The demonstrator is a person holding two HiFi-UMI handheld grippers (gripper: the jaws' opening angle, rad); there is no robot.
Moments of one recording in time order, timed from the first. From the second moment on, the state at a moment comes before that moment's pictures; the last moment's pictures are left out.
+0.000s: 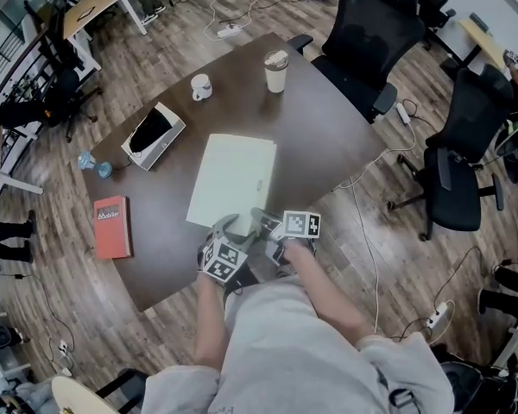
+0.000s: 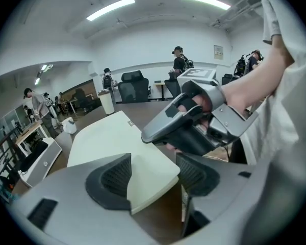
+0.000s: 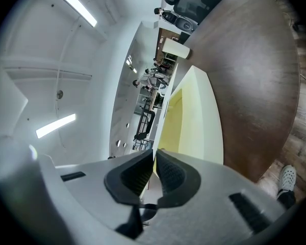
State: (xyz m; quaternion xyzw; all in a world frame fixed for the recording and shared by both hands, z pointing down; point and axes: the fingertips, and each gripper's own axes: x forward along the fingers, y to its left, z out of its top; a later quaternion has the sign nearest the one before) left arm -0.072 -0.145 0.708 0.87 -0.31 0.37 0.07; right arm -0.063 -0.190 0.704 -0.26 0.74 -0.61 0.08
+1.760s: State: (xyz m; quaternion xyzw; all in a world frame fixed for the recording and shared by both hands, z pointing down) left arm -0.080 -0.218 0.741 0.84 -0.37 0.32 0.26; right arm -0.015 -0.178 0.766 -0.36 0.72 -0.59 -0.05
